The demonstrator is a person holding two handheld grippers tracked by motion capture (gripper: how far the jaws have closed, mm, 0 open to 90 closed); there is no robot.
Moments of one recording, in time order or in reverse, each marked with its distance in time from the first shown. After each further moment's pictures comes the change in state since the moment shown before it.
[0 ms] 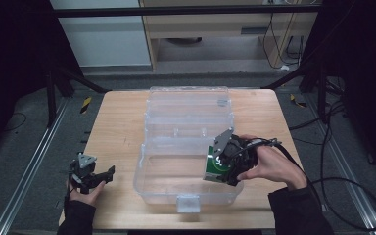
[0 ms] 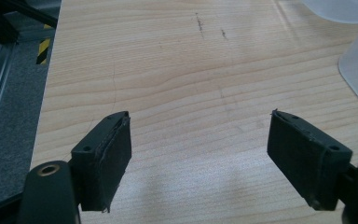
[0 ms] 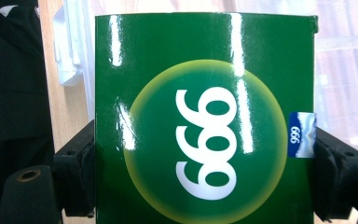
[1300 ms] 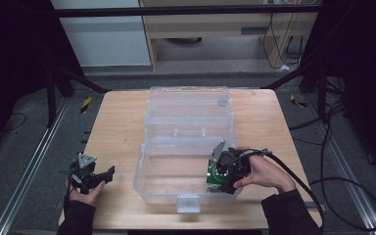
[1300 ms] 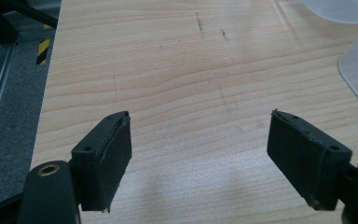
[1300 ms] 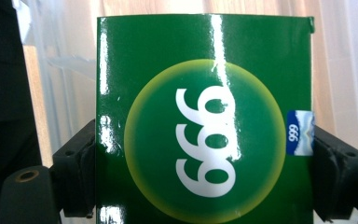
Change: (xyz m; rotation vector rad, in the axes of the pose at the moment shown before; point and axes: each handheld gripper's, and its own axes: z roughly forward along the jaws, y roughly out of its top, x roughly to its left) left arm 0.000 0.000 0.000 0.000 -0.001 0.000; right arm 0.002 -0.023 0.061 0.094 0.083 0.036
